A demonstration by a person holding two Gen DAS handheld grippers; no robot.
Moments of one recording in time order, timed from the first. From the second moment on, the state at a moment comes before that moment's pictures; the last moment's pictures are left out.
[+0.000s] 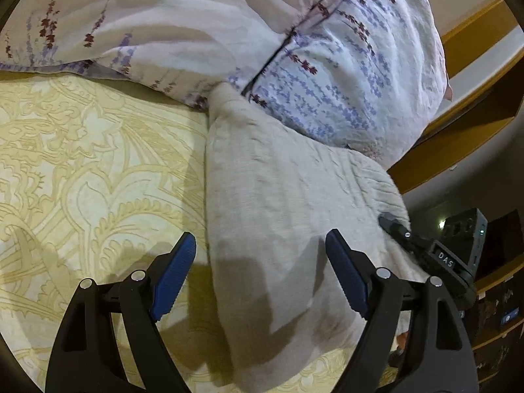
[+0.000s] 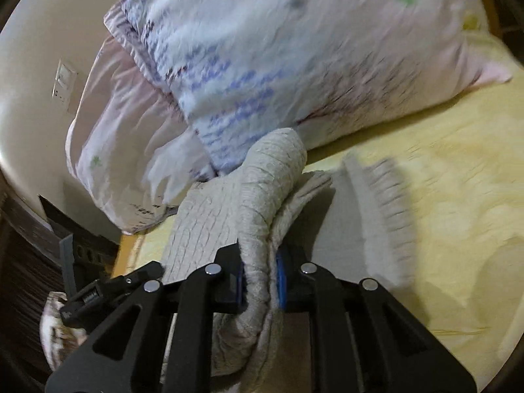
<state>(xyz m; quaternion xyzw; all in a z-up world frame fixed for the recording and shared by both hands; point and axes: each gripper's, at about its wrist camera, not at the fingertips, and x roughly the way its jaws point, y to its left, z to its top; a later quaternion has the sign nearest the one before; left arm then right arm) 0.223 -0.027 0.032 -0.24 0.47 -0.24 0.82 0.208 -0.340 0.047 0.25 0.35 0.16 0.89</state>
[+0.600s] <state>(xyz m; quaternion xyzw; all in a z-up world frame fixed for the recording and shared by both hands) 0.212 -0.068 0.020 -0.21 0.49 -0.27 0.80 0.209 -0.409 0.005 0.26 0.37 0.10 0.89</state>
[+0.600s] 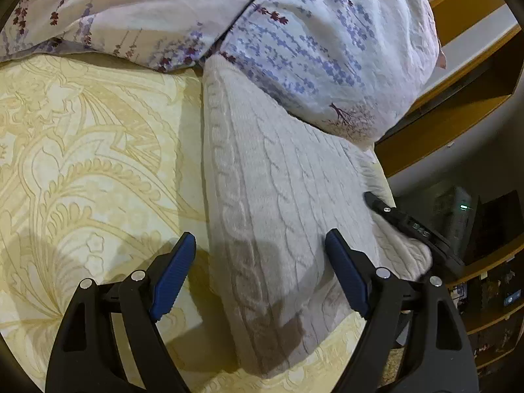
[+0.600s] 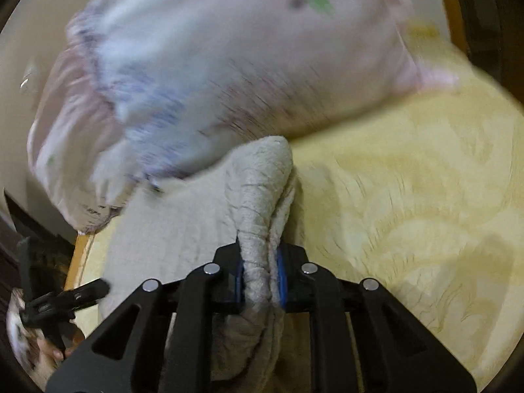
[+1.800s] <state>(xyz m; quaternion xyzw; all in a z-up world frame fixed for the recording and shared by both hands) 0.163 -0.083 0.020 -0.15 0.49 -0.29 0.81 0.089 -0.431 -0.008 0.23 0.37 0.06 0.90</state>
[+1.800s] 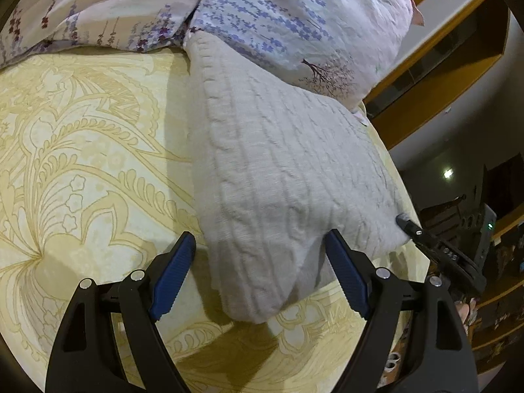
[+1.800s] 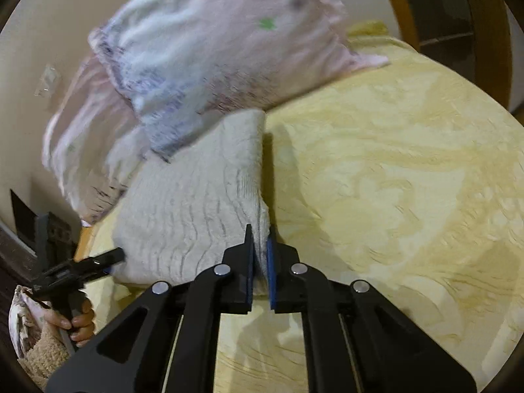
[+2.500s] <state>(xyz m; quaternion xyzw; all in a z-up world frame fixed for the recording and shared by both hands) 0.167 -0.077 0.018 -0.15 0.49 -0.30 0.80 0.208 -0.435 0.006 0.28 0.38 0.04 0.88</state>
